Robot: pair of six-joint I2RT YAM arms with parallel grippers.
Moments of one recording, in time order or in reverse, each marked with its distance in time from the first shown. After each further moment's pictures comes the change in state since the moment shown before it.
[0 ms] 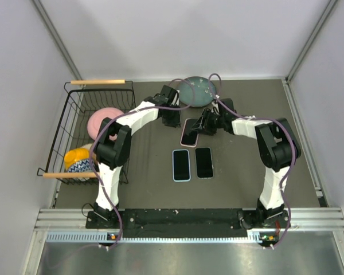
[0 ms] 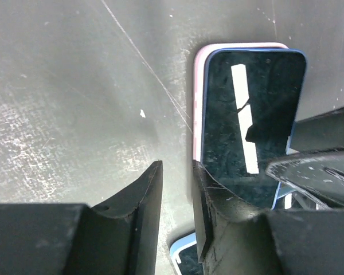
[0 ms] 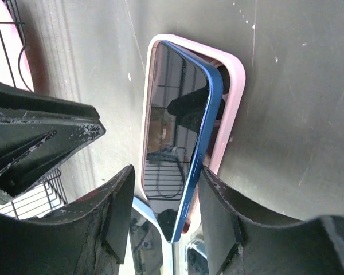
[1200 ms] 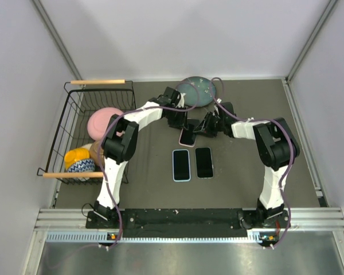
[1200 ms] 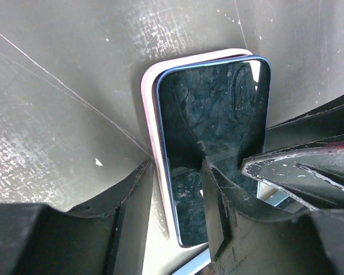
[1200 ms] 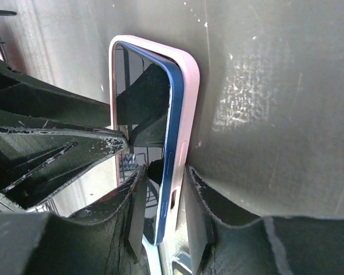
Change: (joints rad) left arm 0.013 0.141 0.082 0.050 0.193 0.062; right arm 0.002 0.001 -0.060 0.047 0.085 0.042
